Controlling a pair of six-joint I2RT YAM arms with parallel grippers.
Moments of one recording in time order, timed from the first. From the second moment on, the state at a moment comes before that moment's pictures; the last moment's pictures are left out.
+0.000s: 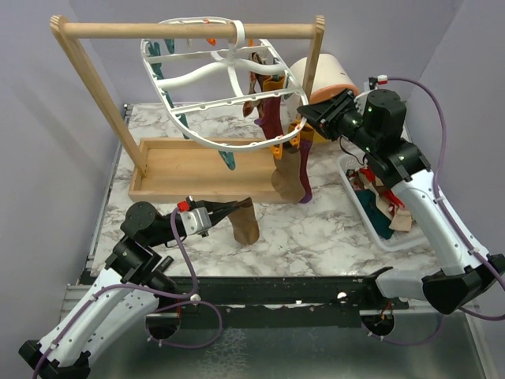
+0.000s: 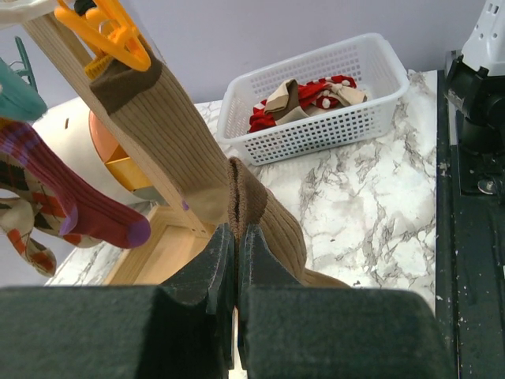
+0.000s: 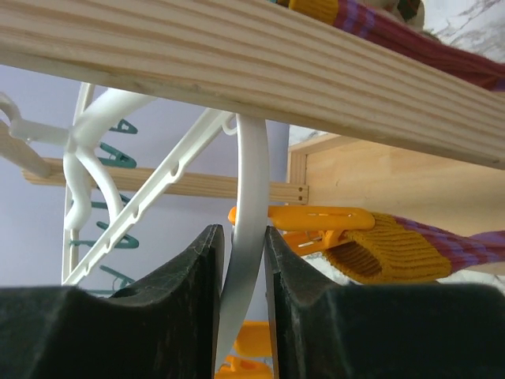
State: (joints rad) left arm -0.63 0.51 0.61 0.01 0.61 0.31; right arm 0.45 1.27 1.46 -0.35 -0.11 1.10
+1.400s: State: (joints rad) left arm -0.63 0.56 0.61 -0.01 0.61 0.34; right arm 0.50 1.00 1.64 -0.67 0.01 0.29
